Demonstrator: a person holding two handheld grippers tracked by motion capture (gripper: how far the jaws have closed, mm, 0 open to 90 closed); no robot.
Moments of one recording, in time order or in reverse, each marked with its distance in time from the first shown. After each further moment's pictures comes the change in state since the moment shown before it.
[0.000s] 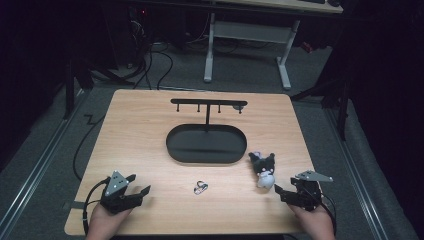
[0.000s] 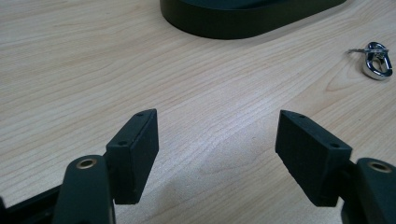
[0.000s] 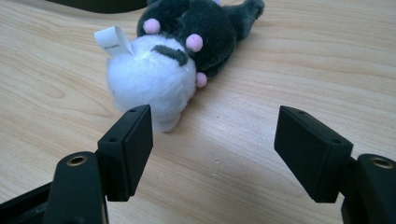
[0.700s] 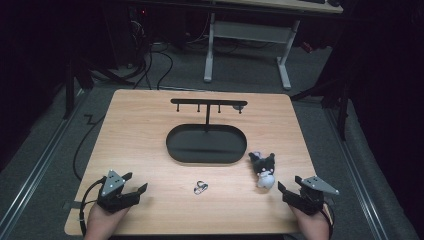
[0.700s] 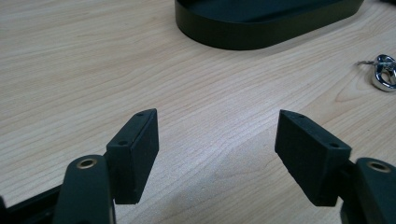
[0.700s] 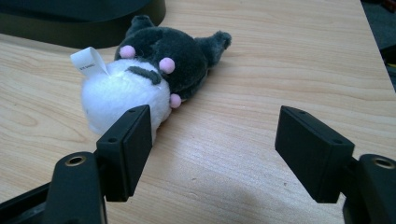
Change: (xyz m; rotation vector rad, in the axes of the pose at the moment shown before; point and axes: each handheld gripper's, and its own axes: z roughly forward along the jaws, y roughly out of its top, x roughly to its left) left arm 0.005 0.002 -0.007 -0.029 0.035 -0.017; right arm -0.004 -0.020 0.002 -0.204 -0.084 0.016
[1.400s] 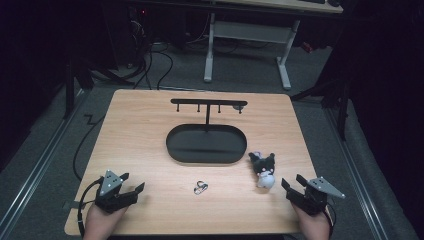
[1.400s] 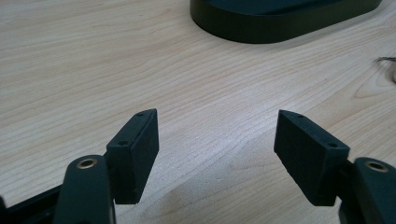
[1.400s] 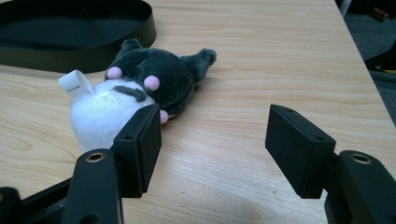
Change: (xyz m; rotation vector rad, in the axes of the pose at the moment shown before) left arm 0.003 -0.002 -0.001 0.013 0.041 -0.010; right arm -0.008 -0.007 0.000 -0.095 -0.001 0.056
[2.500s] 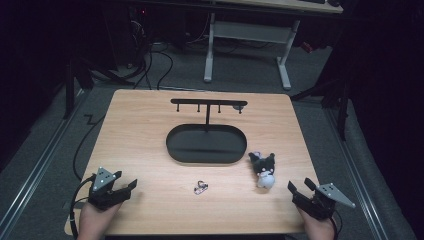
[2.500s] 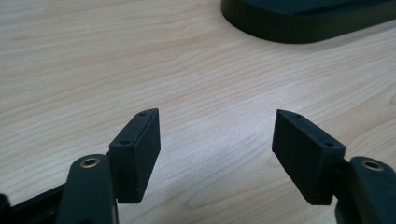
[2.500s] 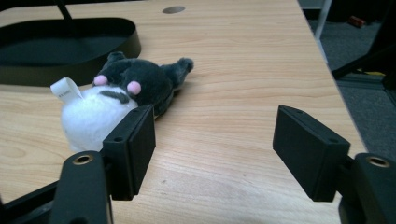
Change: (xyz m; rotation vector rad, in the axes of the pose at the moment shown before) left arm 0.020 0.000 -0.005 0.018 0.044 -0.058; right arm -0.008 -0.011 -0.016 -0.067 -0.025 0.038
